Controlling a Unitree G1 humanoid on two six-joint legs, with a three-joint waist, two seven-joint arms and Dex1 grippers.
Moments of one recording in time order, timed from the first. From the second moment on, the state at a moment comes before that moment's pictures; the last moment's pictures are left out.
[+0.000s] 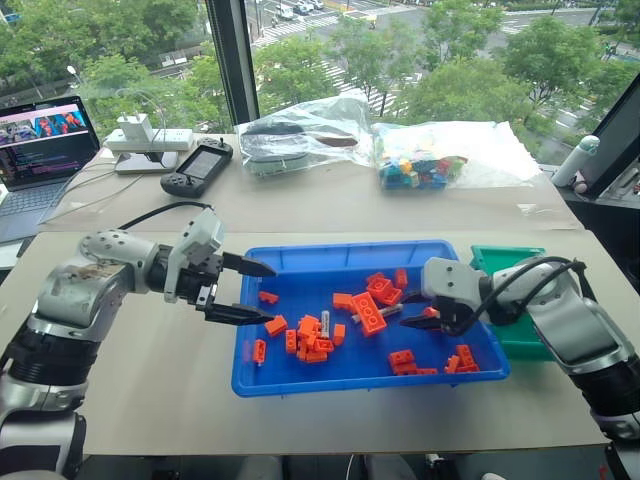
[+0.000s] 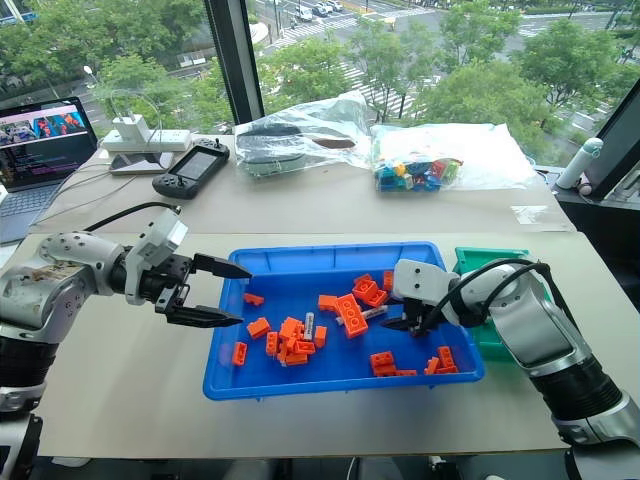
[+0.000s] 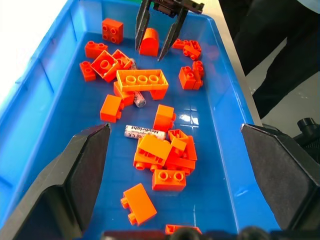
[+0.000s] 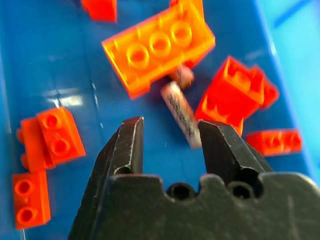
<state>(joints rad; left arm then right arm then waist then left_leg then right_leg) -0.58 0.89 -0.06 -0.10 -0.55 0.62 -1.45 -0.51 -0.89 0.26 -0.20 0.07 0.49 1.19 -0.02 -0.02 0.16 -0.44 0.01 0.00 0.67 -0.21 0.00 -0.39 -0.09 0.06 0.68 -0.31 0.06</state>
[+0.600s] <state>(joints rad) -0.57 0.92 -0.04 -0.11 -0.55 0.62 -1.43 -0.58 -0.79 0.32 -0.02 0.00 0.43 1.16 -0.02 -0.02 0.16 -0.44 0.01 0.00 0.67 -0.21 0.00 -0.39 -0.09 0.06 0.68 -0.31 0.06</state>
